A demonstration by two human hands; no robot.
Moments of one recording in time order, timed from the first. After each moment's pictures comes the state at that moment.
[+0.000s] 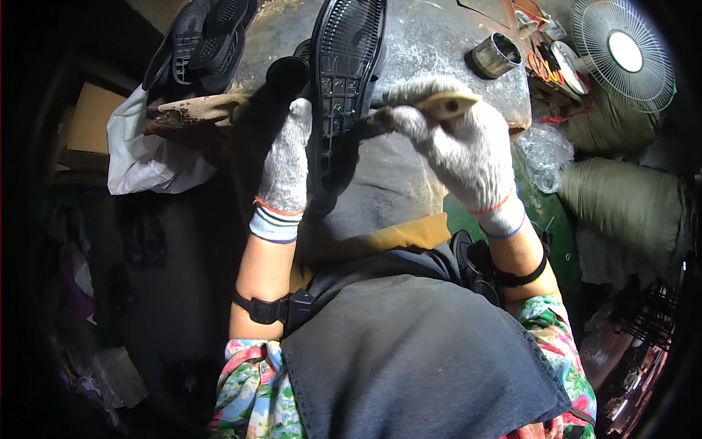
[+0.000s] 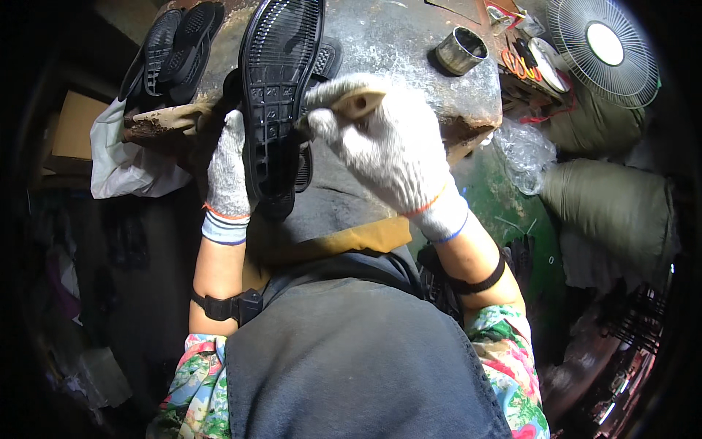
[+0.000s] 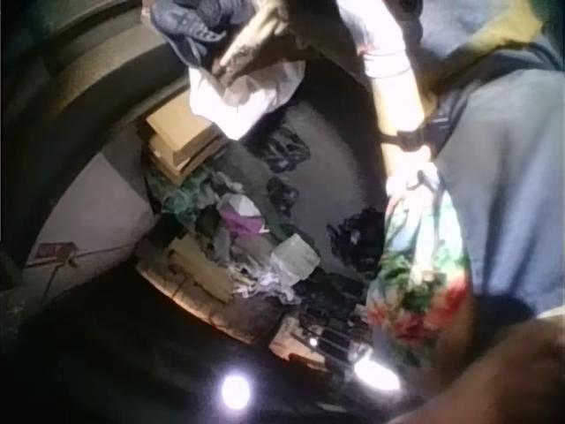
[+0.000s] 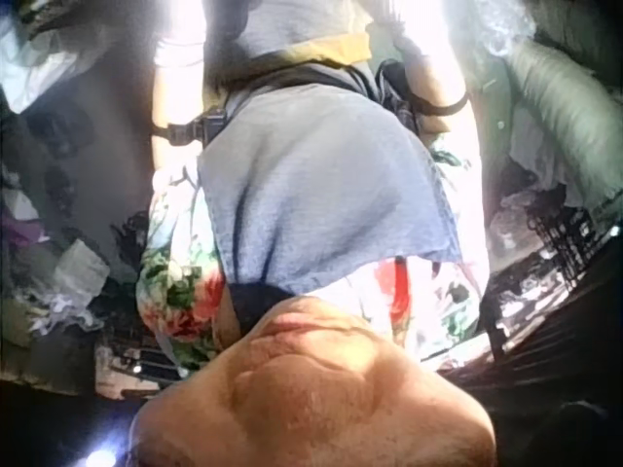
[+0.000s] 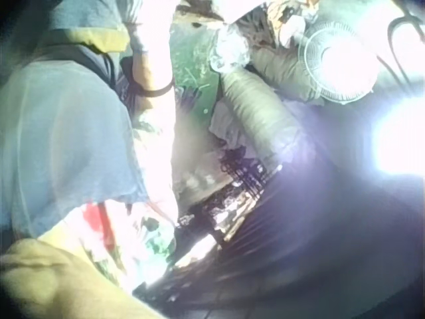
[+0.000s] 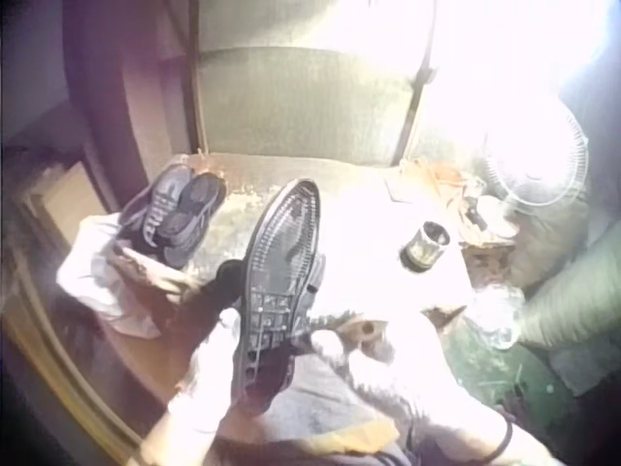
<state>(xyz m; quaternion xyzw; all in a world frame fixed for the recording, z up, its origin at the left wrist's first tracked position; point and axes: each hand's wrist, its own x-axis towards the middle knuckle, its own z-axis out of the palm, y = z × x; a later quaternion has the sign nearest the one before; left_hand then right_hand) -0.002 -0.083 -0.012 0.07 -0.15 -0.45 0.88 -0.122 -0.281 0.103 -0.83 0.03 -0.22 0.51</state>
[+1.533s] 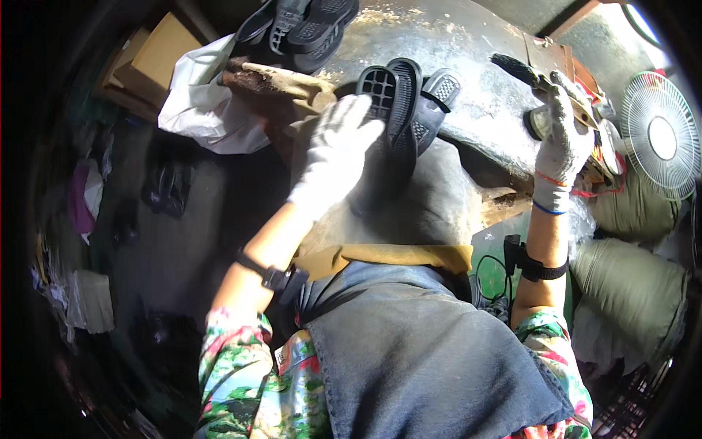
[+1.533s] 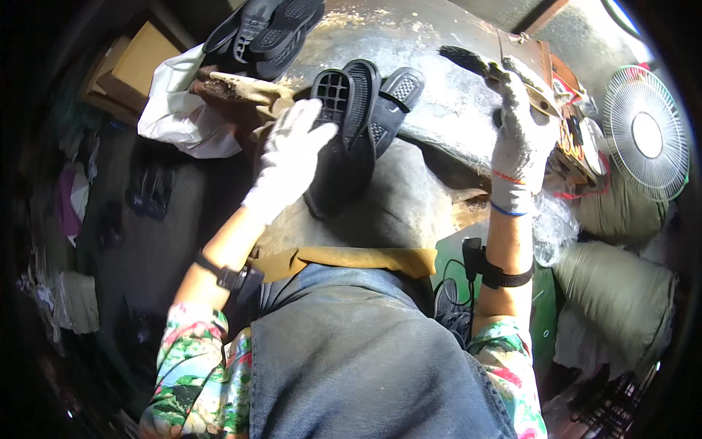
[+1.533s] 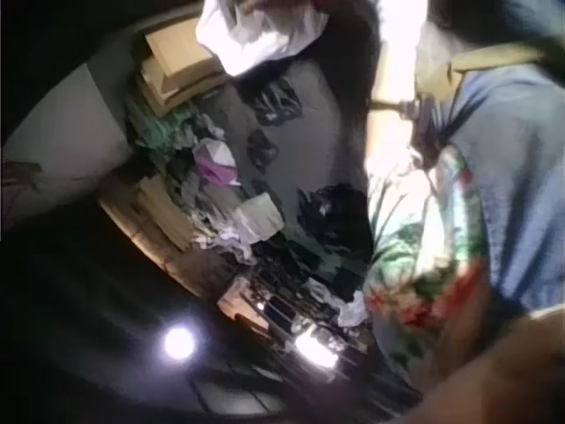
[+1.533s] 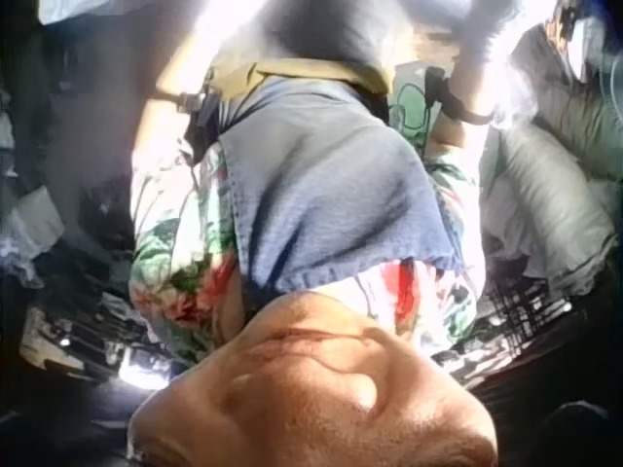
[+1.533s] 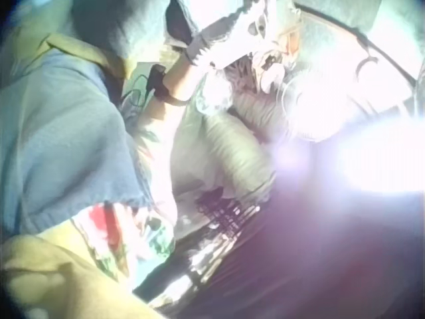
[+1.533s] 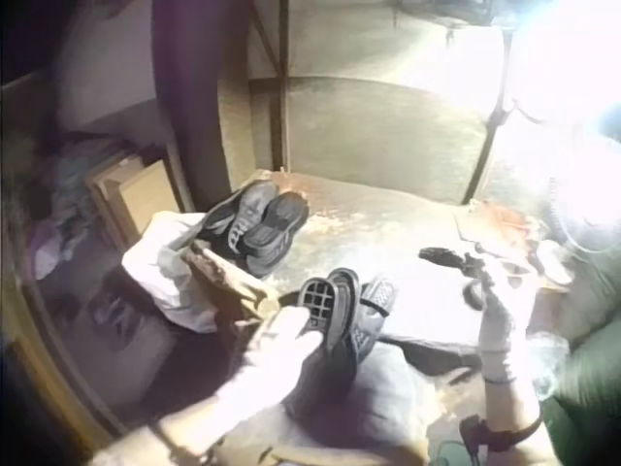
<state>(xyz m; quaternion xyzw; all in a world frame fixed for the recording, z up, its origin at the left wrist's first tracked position) 0.001 -0.026 -0.011 0.88 -0.39 0.23 0.15 -0.067 -0.354 0.107 -0.74 0.08 -0.41 0.53</state>
